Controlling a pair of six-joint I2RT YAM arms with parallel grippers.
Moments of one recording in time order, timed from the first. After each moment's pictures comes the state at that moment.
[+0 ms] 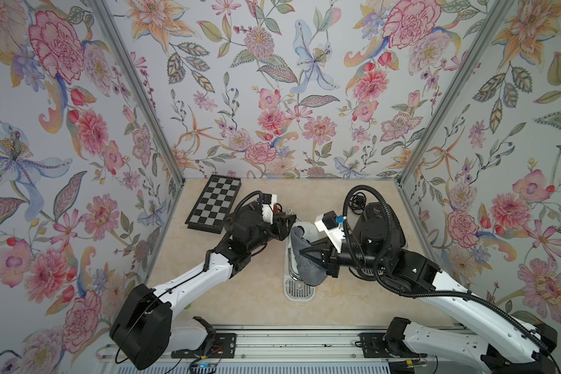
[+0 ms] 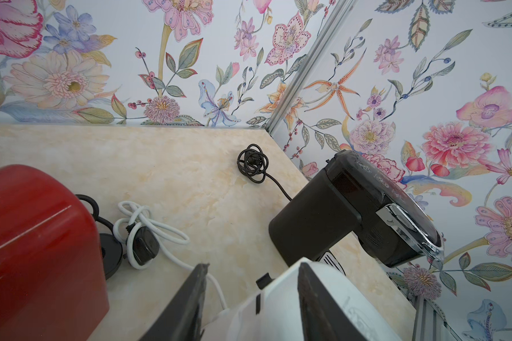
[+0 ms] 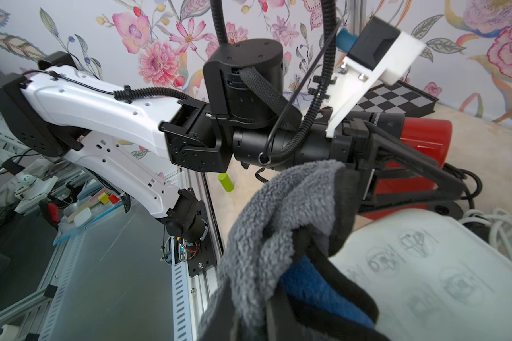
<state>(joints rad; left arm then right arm) -0.65 1.29 0.79 0.33 0.15 -0.47 0.96 1.02 1.06 -0.38 -0.33 0.19</state>
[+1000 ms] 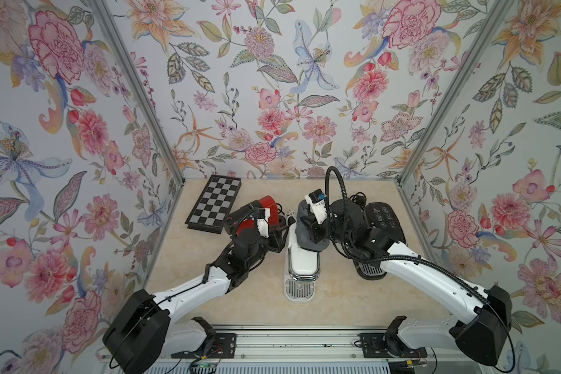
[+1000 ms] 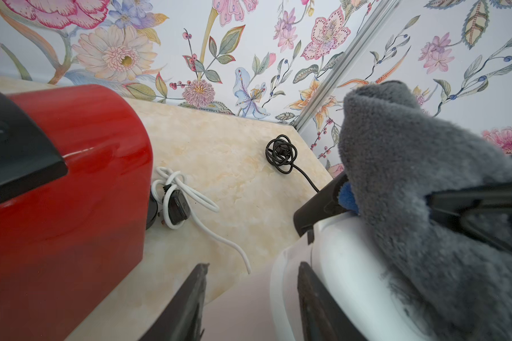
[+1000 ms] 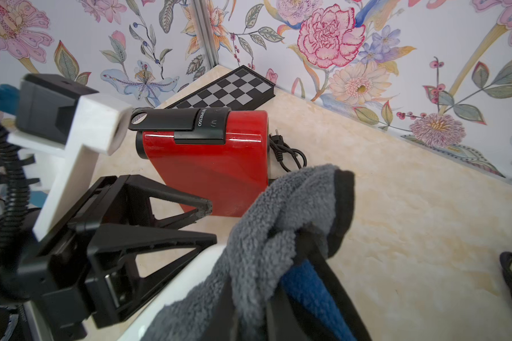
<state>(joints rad) -0.70 1.25 0.62 0.42 -0.02 -0.52 0.76 1.33 1.15 -0.27 0.00 0.11</state>
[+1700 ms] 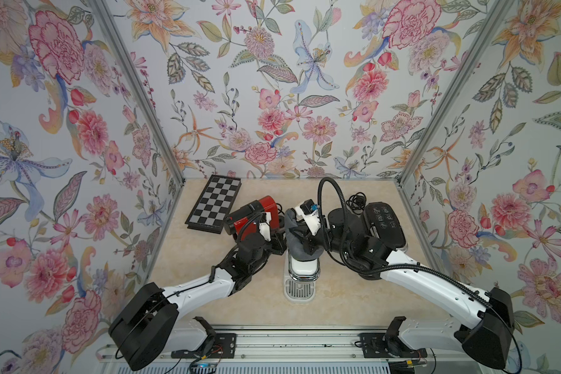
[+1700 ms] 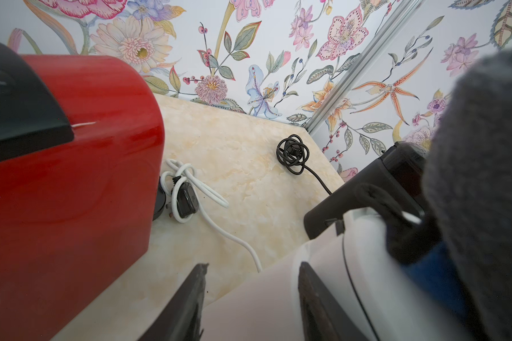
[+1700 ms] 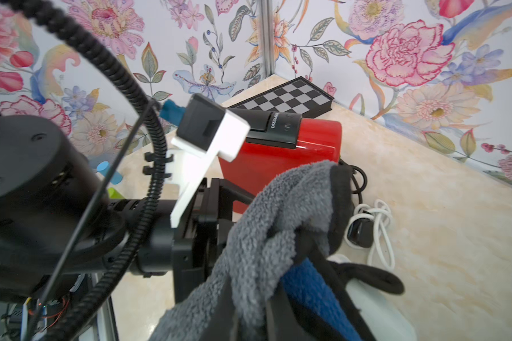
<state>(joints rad) -0.73 1.30 0.58 0.49 -0.11 -0.55 0.89 1.26 1.06 -0.18 -0.13 0.08</state>
